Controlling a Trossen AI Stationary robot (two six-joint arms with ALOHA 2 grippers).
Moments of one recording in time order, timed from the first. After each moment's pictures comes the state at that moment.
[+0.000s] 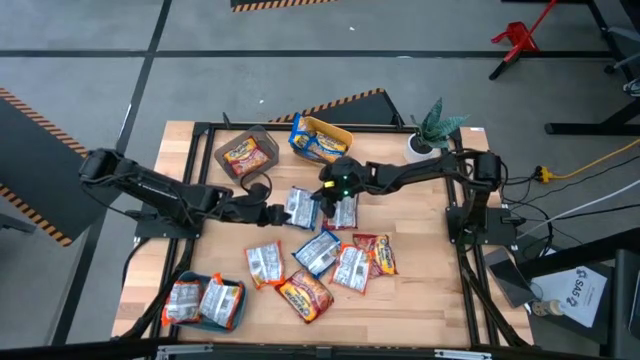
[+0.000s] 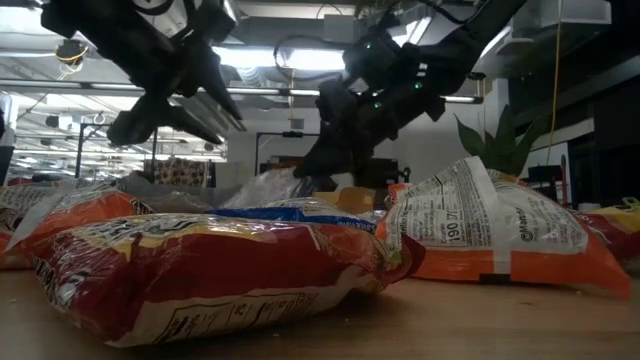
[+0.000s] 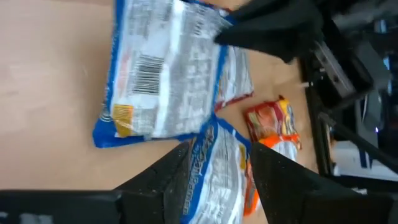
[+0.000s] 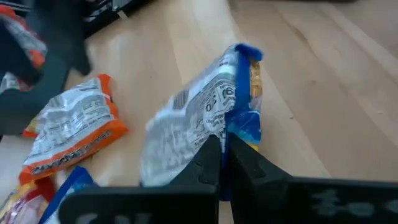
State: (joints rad) left arm -0.17 1.16 0.59 -0.10 -0.33 -1.45; right arm -0.20 1.86 1.05 0.22 -0.24 0.35
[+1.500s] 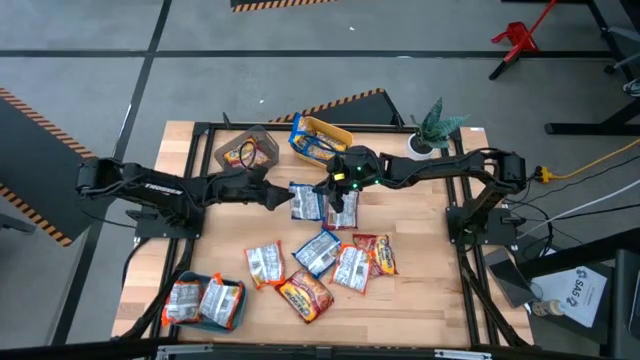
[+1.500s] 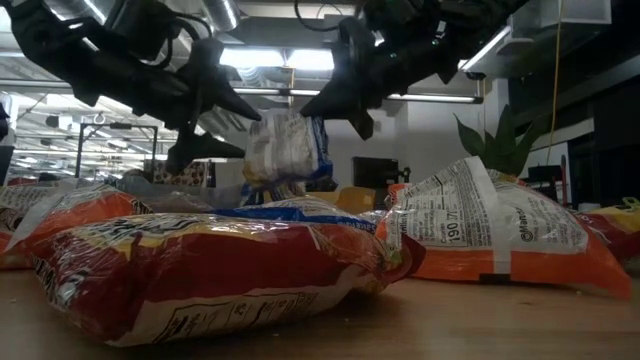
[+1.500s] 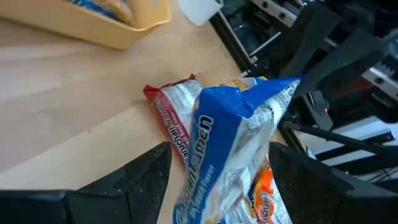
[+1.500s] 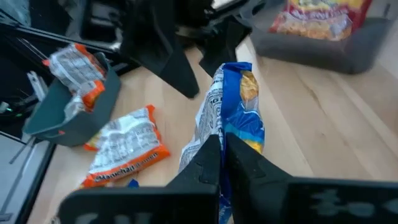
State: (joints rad) left arm 0.17 1.16 0.31 0.55 -0.03 -0.92; right arm -0.20 1.69 1.05 0.19 -0.29 0.32
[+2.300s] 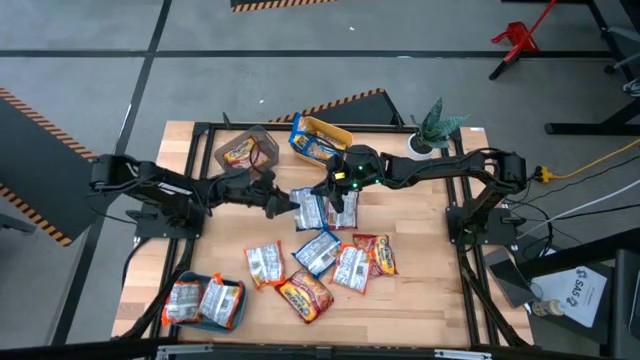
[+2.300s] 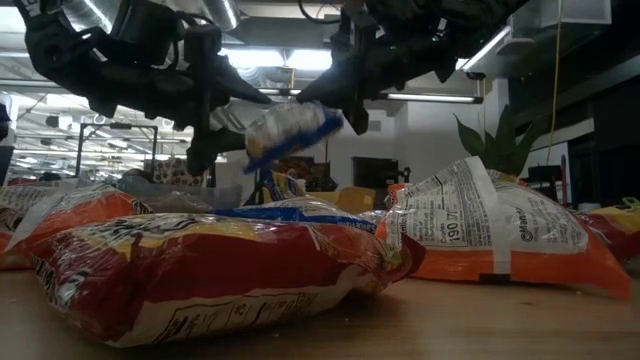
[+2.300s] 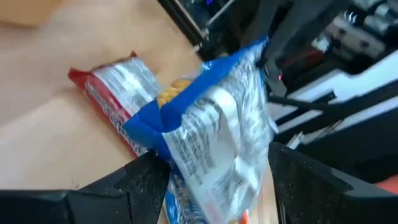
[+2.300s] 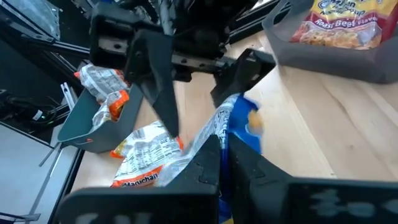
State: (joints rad) left arm 0.17 1.30 0.31 0.79 0.18 -0.87; right arm -0.20 1.69 1.05 0.24 -0.35 0.36
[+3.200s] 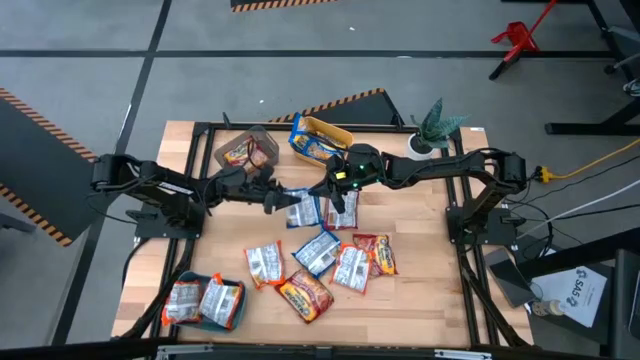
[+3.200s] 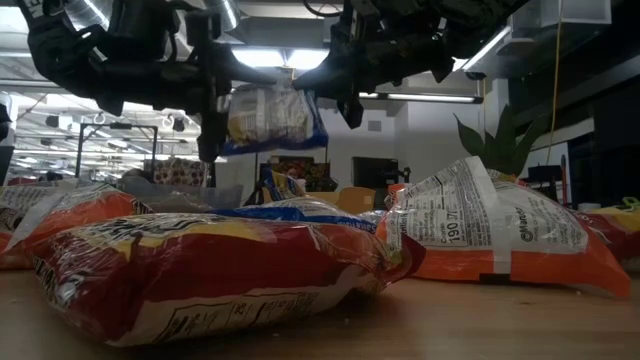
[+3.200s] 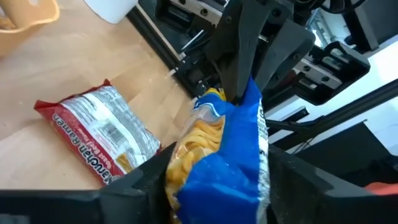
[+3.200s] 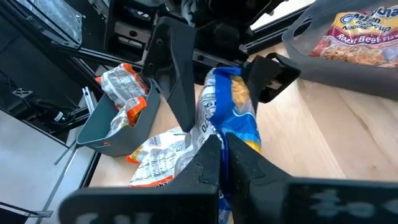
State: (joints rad) left arm 0.18 1.32 0.31 0.94 0.19 -0.91; right arm -0.20 1.69 1.05 0.30 -0.40 0.36
